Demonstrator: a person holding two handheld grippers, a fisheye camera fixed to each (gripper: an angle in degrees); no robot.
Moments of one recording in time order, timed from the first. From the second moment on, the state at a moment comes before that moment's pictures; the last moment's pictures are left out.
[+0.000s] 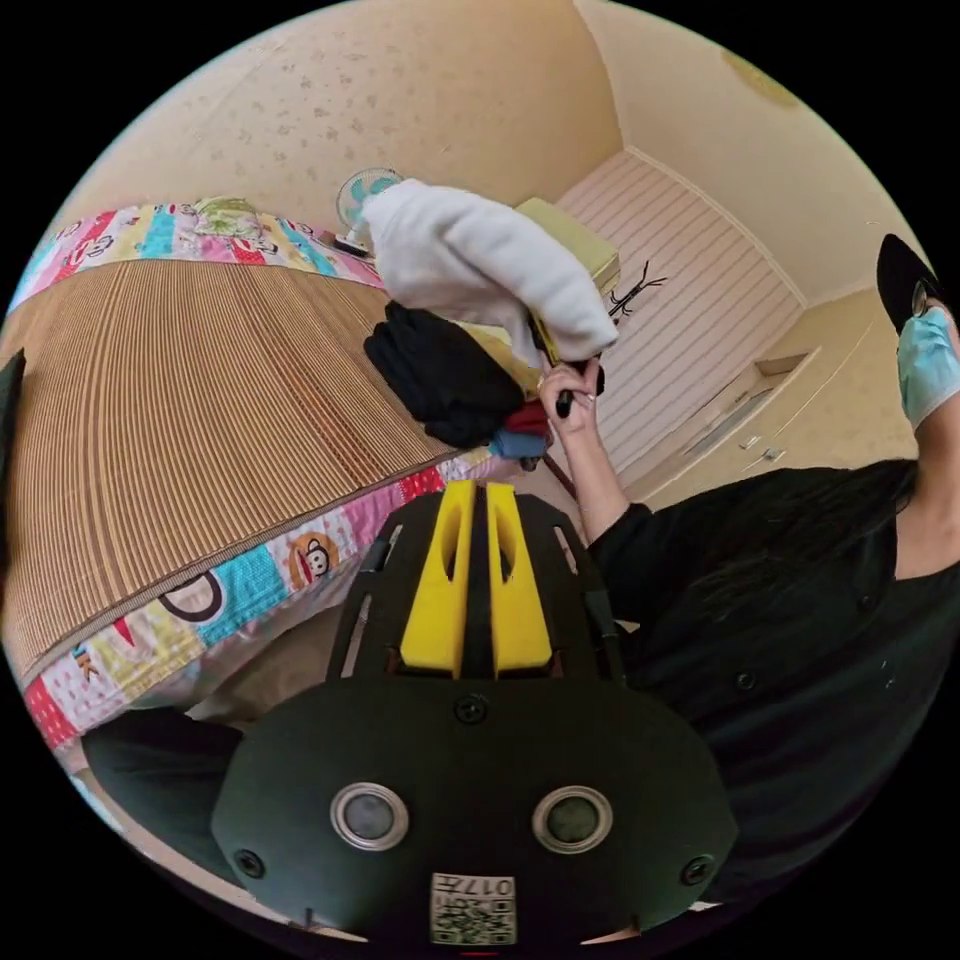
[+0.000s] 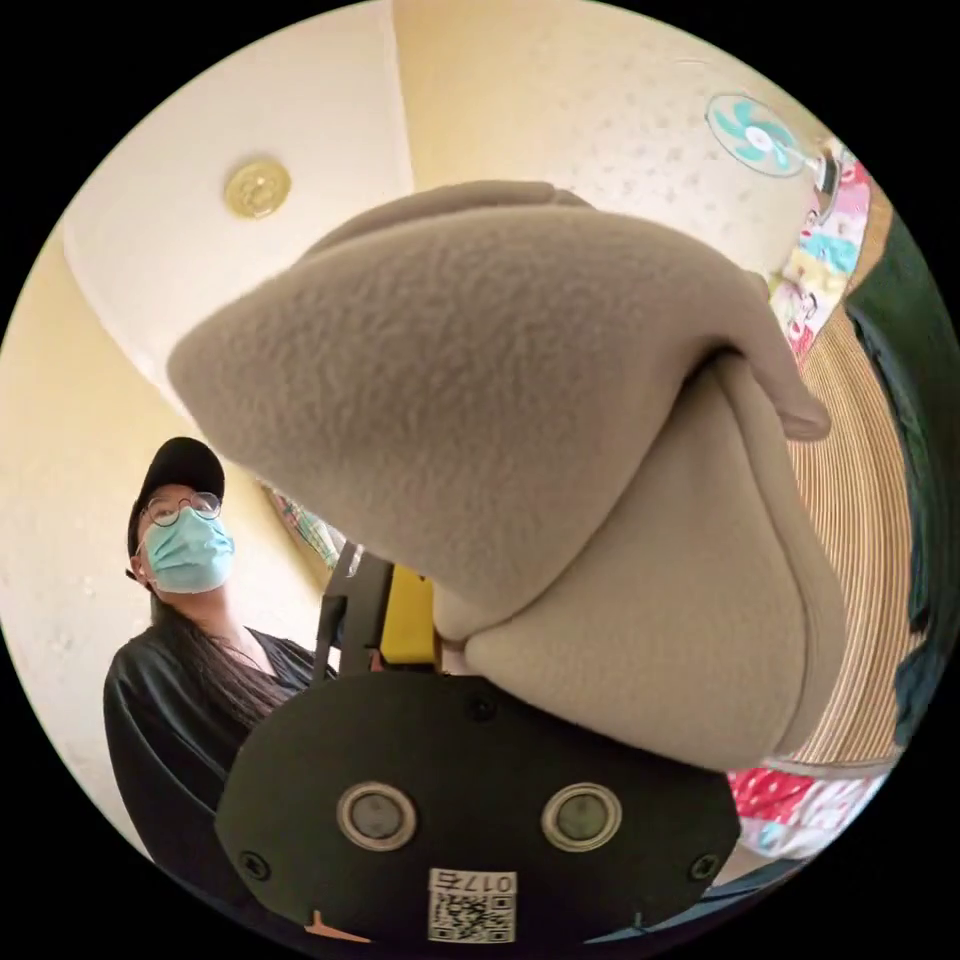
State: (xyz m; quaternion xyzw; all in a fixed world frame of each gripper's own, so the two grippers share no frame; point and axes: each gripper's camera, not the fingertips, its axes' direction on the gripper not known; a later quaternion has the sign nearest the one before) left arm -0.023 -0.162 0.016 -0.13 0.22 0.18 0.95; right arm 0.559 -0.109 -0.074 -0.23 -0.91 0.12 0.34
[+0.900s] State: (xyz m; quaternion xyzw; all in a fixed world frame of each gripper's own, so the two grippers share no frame) left arm -0.423 -0.392 0.000 0.02 -0.22 -0.24 0.95; right arm 0.531 -0.034 -0.160 -0.35 -0.64 -0.03 0.68
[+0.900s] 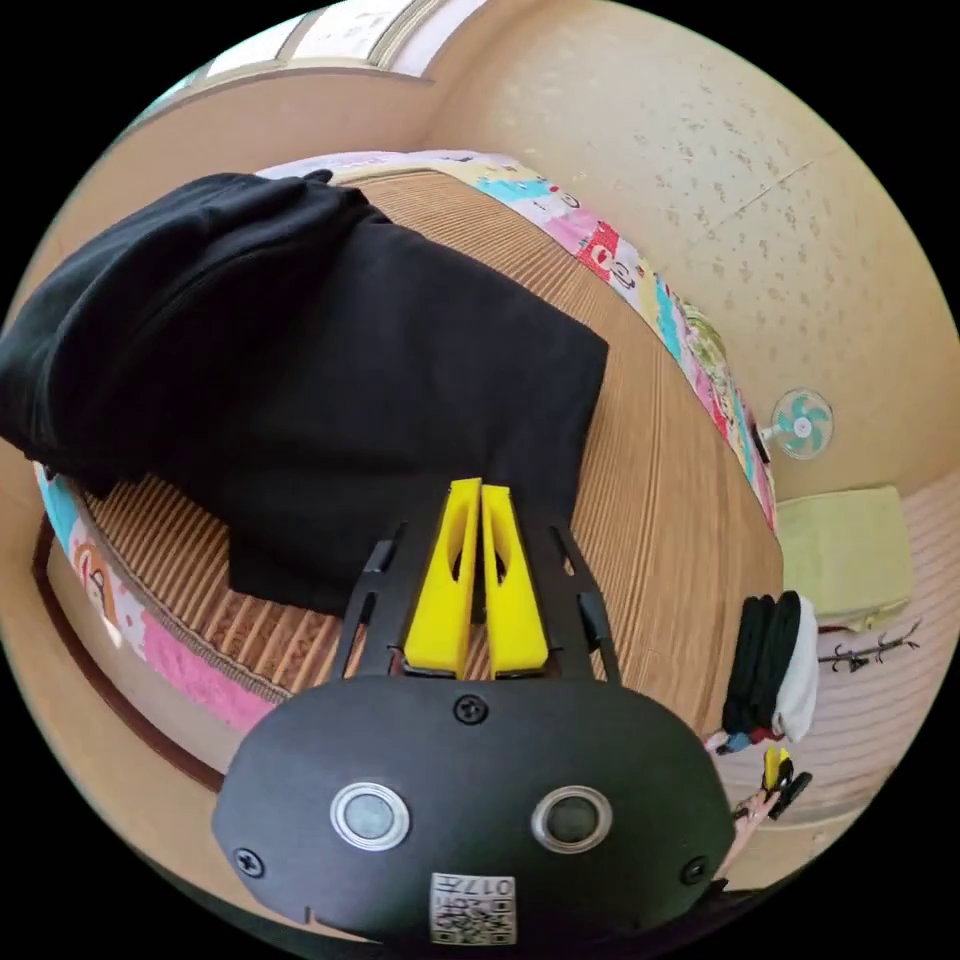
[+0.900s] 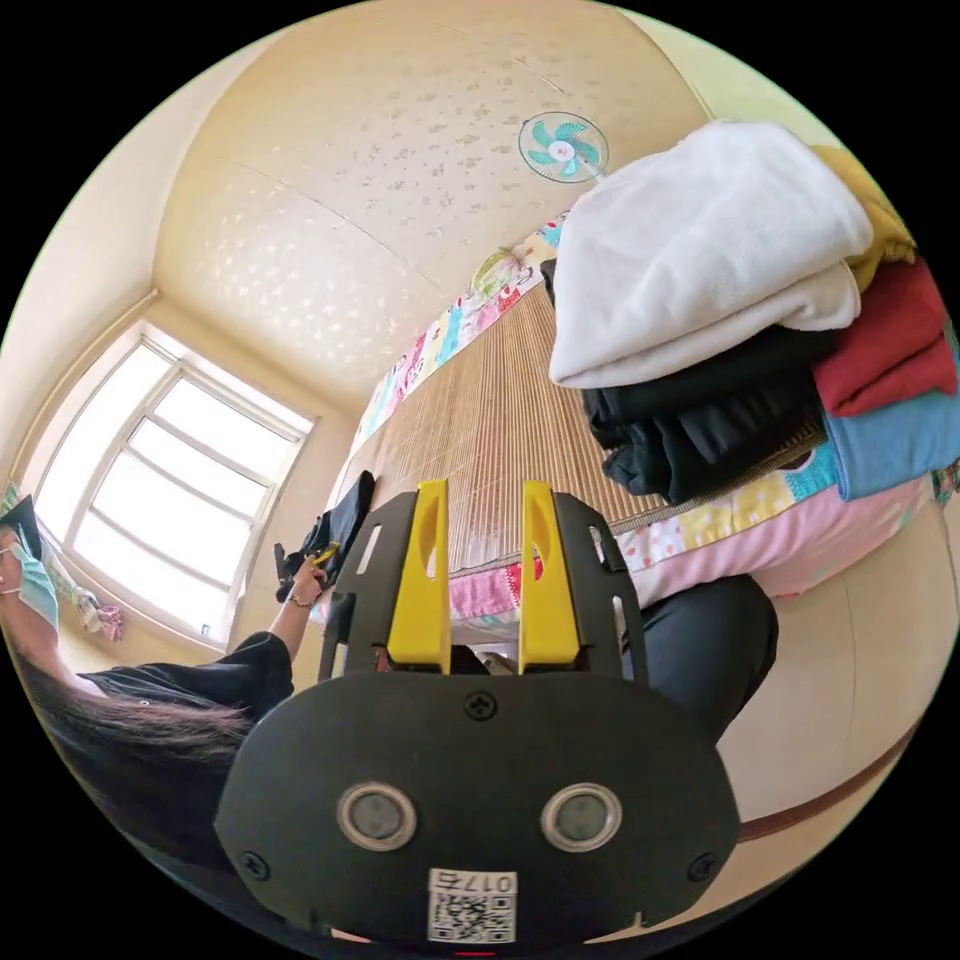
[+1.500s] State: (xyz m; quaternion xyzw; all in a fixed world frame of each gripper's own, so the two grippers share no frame) left arm -0.398 -0.314 -0.125 0.24 -0.24 -0.27 0.90; right arm 0.402 -0.006 -0.337 -0.32 -0.64 -0.25 0.65
